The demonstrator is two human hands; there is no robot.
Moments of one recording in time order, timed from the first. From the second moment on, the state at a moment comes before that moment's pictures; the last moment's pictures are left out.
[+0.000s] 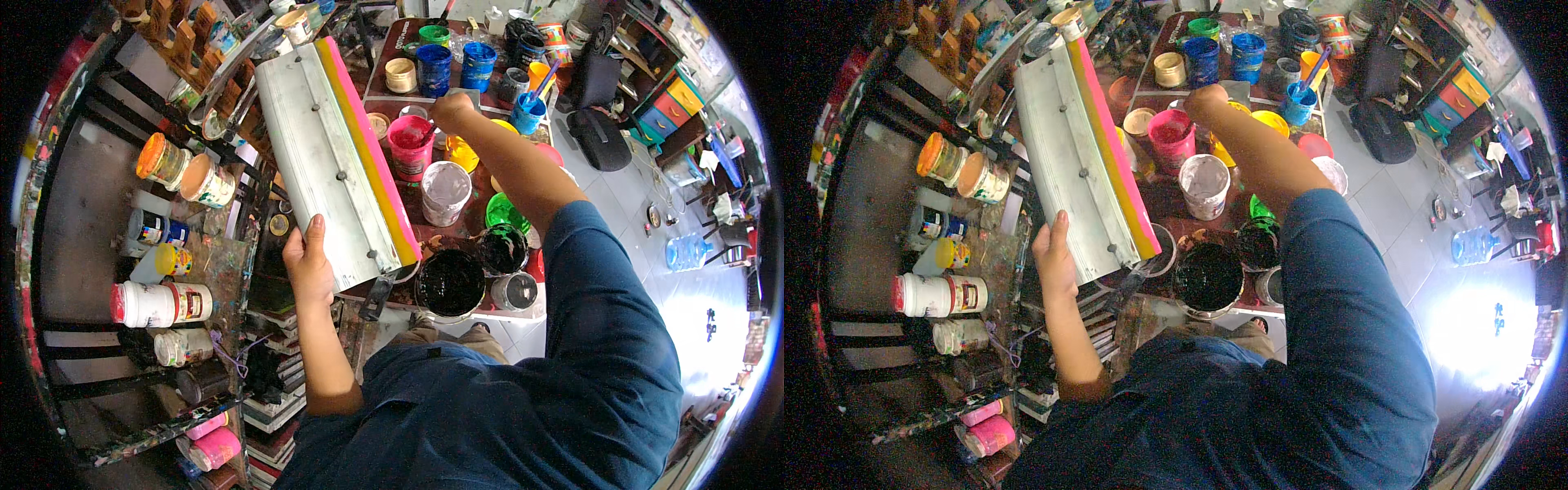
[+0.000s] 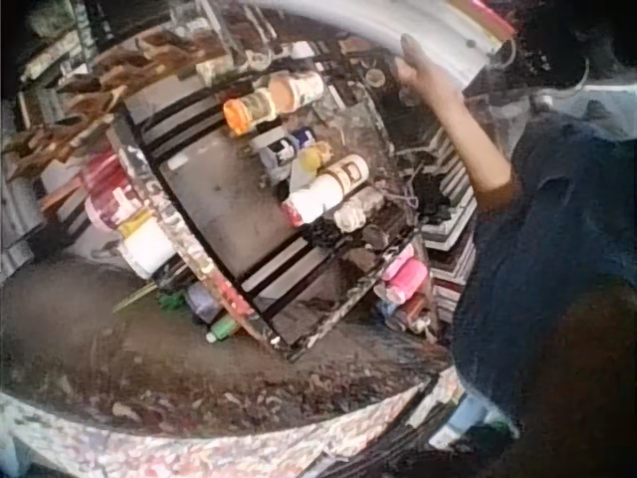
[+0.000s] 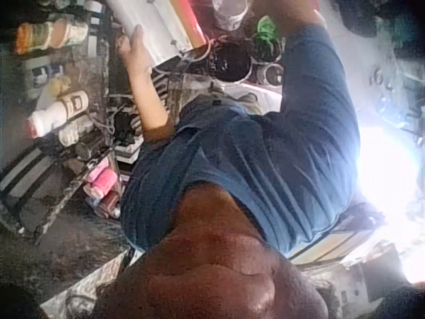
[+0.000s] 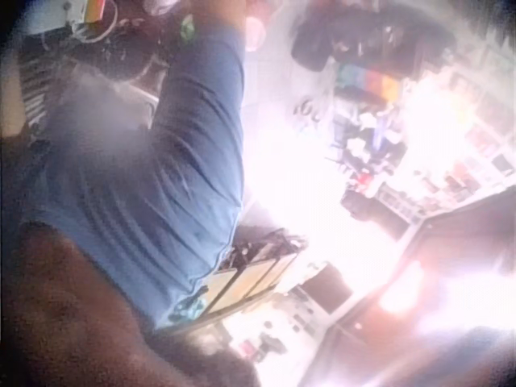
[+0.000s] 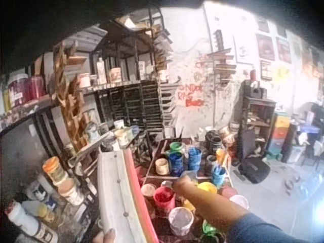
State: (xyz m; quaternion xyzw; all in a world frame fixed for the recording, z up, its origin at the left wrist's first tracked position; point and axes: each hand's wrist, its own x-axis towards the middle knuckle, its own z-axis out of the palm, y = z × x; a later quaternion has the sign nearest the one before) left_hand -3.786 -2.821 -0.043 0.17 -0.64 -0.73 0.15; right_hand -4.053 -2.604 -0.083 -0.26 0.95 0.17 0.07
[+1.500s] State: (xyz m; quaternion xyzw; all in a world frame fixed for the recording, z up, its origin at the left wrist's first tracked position) left_hand -3.841 -2.806 -0.042 0.14 -0.62 -0.77 0.08; right_hand -3.975 -2.533 -0.035 -0.16 0.98 0.02 0.09
